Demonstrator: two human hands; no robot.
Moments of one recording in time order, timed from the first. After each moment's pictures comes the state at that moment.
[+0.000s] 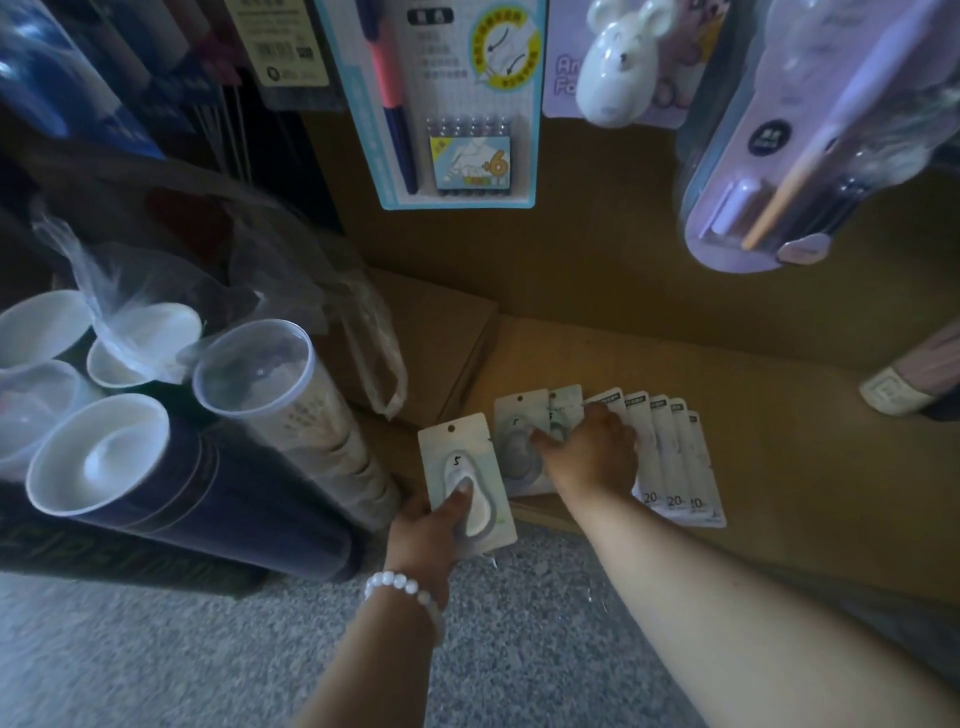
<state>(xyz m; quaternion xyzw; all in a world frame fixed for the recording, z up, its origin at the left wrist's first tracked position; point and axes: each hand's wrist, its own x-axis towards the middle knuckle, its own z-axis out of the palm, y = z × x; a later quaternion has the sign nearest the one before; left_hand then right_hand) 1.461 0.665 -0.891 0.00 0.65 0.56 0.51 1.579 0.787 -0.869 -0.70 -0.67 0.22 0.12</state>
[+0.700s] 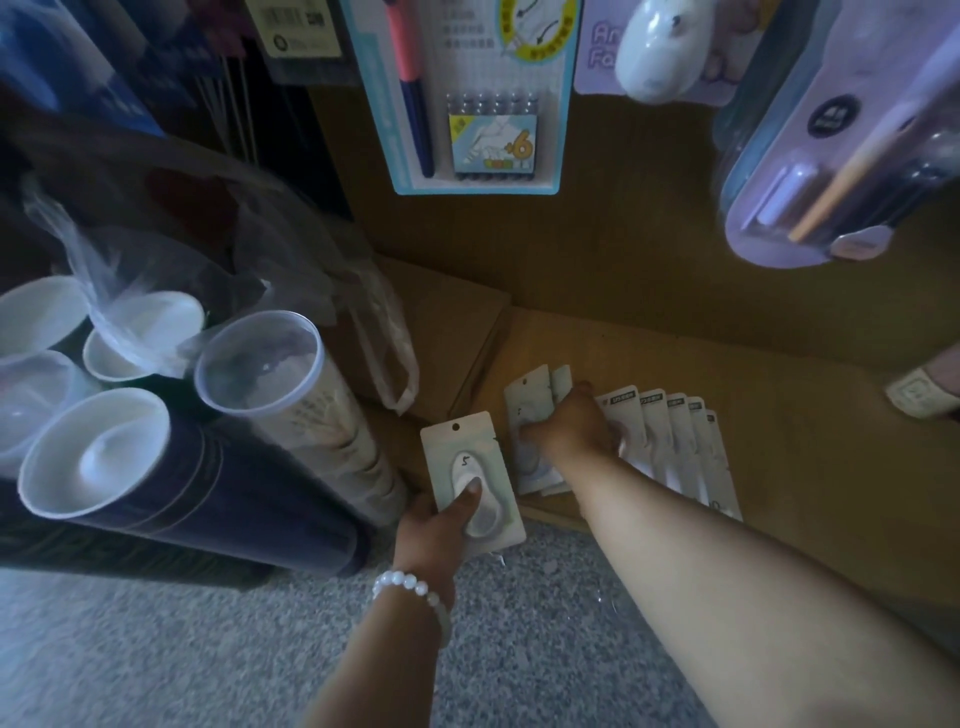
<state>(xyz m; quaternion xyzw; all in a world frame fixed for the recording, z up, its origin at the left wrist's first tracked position) 1.456 0.664 -0.907 0.02 0.66 0.56 0.50 1.553 0.809 -0.854 -0.66 -0.60 0.44 0.13</state>
